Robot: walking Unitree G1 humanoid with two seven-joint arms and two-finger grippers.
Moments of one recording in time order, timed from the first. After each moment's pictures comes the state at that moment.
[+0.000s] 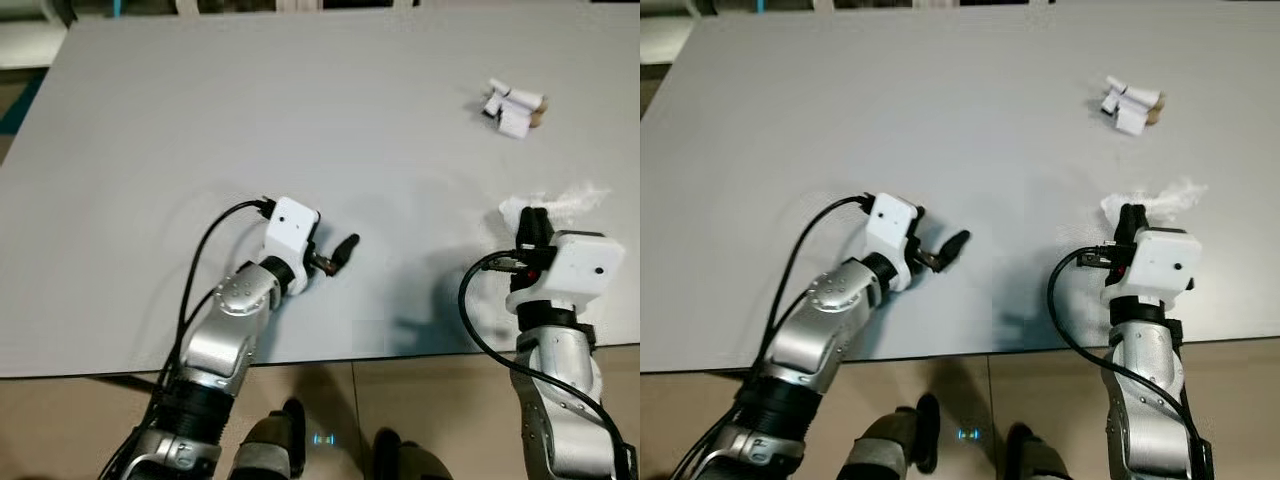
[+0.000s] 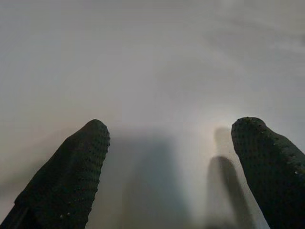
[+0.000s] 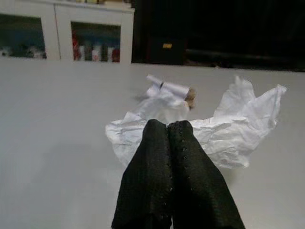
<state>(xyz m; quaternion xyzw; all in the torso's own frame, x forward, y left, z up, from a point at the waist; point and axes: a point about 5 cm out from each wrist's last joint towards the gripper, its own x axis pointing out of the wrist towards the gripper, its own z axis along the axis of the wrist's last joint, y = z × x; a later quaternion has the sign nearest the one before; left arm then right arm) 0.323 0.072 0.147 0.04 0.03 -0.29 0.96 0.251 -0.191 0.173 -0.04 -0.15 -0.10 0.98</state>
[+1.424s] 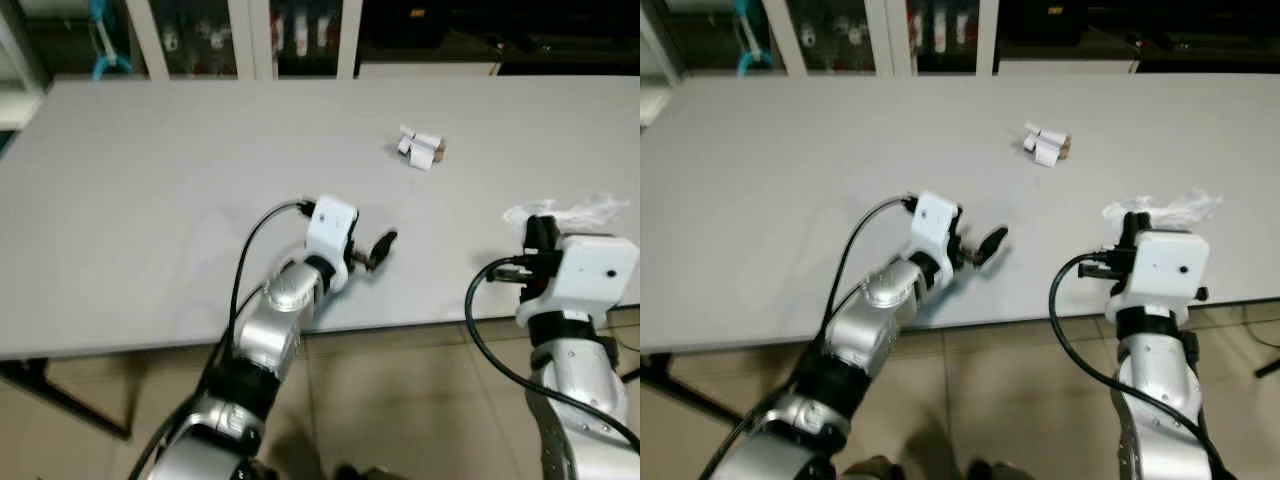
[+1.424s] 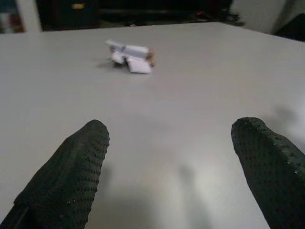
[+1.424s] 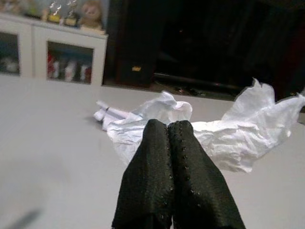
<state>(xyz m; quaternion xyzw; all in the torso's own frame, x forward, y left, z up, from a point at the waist) 0.340 0.032 0.138 0.01 0.01 -0.30 0.95 0.231 -0.183 0.184 -0.07 -0.10 -0.09 0.99</state>
